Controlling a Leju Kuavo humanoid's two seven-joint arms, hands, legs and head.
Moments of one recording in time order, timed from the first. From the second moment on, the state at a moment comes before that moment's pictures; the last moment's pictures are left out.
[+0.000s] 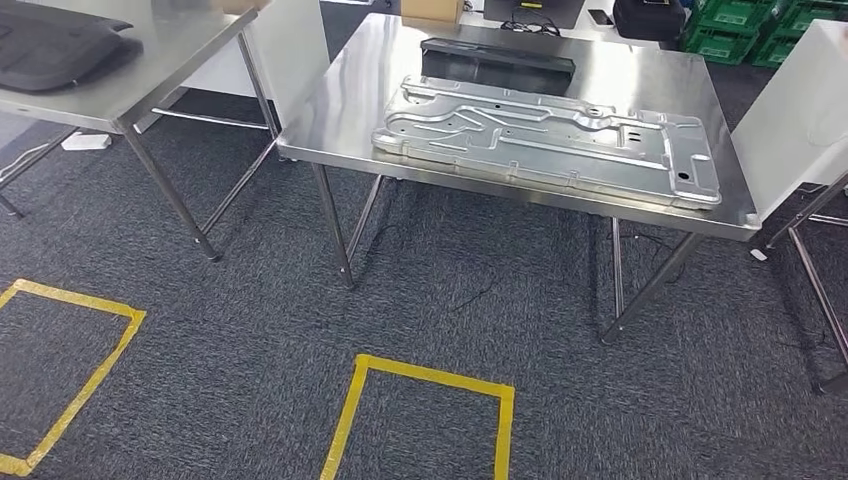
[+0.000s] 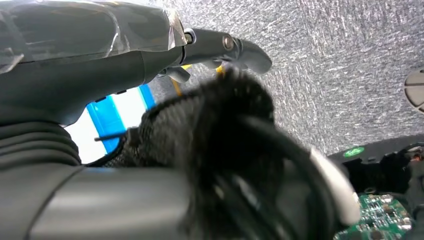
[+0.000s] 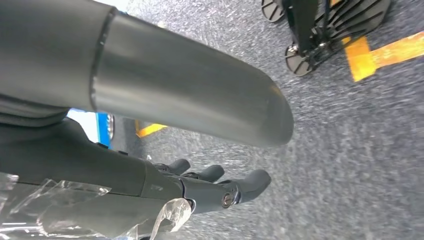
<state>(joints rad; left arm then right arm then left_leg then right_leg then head) -0.09 0.00 -1.12 -0.21 0.87 0.12 0.19 -0.09 0.03 -0.01 -0.29 -0.47 -0.34 0.17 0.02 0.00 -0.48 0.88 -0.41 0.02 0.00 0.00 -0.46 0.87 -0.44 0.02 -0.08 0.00</state>
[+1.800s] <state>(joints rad) -0.10 -0.01 -1.16 -0.21 0.85 0.17 0.26 -0.10 -0.01 0.20 -0.24 -0.36 -0.38 0.16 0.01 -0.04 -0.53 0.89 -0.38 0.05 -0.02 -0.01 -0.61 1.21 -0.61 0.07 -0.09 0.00</state>
